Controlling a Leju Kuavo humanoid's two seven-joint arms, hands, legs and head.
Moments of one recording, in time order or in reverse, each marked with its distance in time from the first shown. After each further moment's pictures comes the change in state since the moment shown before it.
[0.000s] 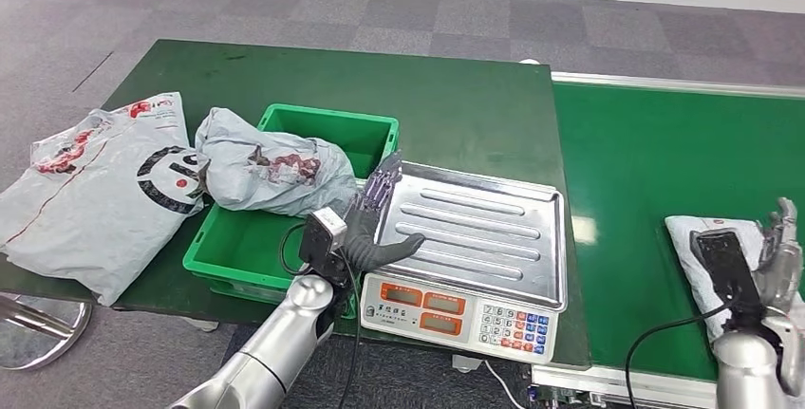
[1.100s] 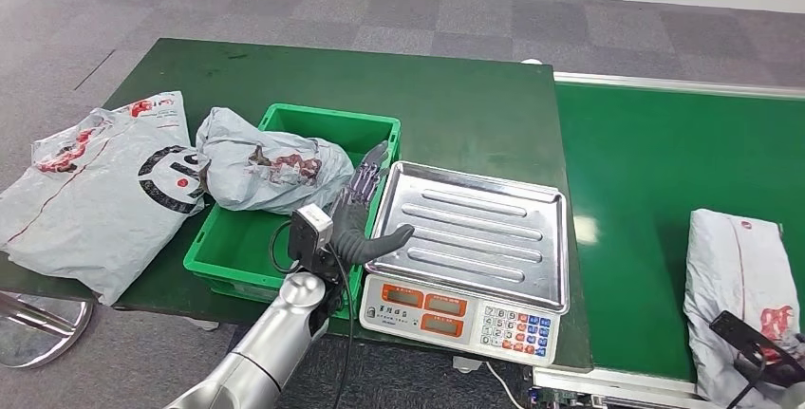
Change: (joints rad) left arm 0.005 0.013 0.017 -0.040 0.015 0.028 -0.002; right arm -0.085 -0.290 0.060 0.594 0.511 0.369 0.478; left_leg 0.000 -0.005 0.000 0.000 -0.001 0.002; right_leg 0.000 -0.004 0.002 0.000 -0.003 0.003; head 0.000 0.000
